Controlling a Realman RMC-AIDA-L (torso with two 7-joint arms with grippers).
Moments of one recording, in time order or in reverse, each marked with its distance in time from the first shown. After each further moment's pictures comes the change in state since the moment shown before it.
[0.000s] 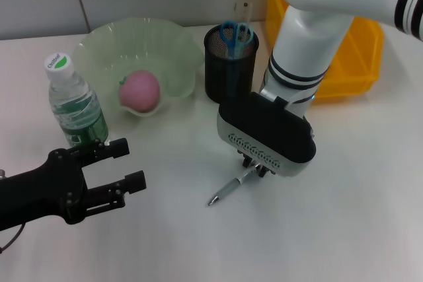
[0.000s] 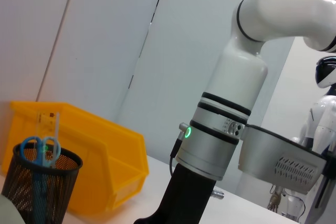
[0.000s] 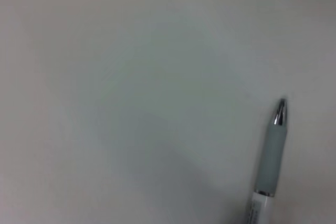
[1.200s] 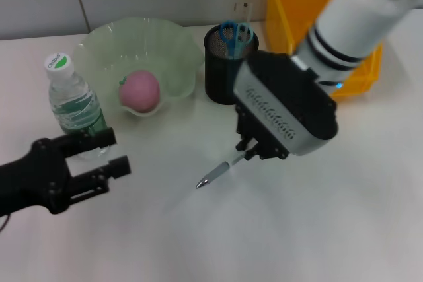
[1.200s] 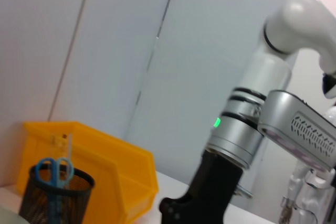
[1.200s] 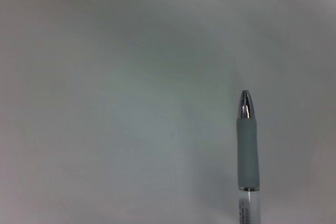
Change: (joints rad) left arm 0.003 0.005 -0.063 0.025 -0.001 0.035 -0.012; right arm -0.284 -0.010 0.214 -0.467 -0.021 -0.172 0.147
